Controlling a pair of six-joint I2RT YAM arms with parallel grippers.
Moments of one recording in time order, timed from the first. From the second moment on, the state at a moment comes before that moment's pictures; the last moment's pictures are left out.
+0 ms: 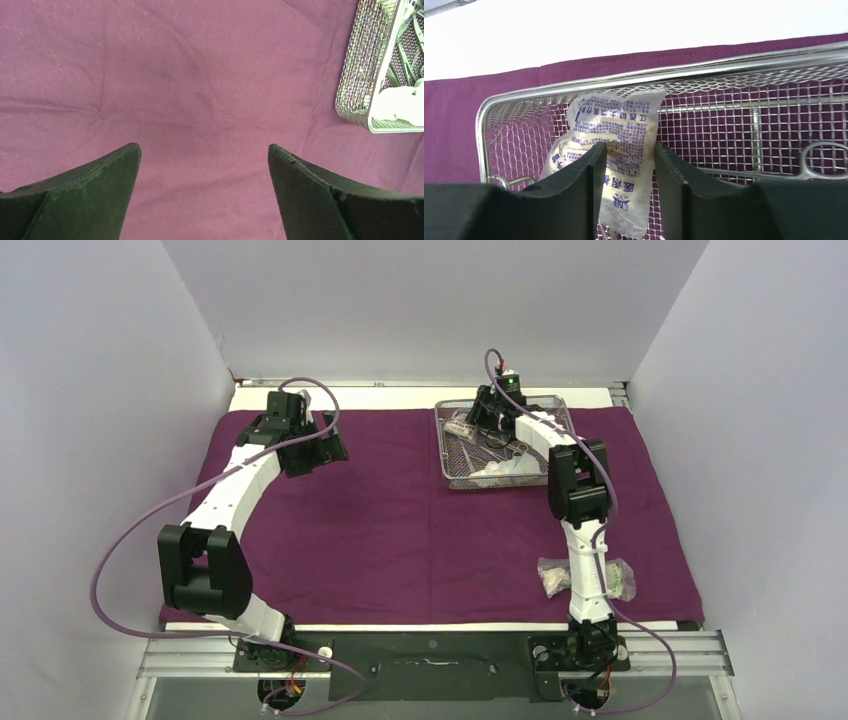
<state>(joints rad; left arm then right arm) -0.13 1.55 1.28 -0.64 0.09 -0.45 0.25 2.35 1.84 -0.17 -0.12 0.48</state>
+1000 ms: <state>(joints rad) -0.12 1.55 1.28 -0.64 0.15 -0.46 0.25 2.00 1.84 -0.45 -0.08 0.46</state>
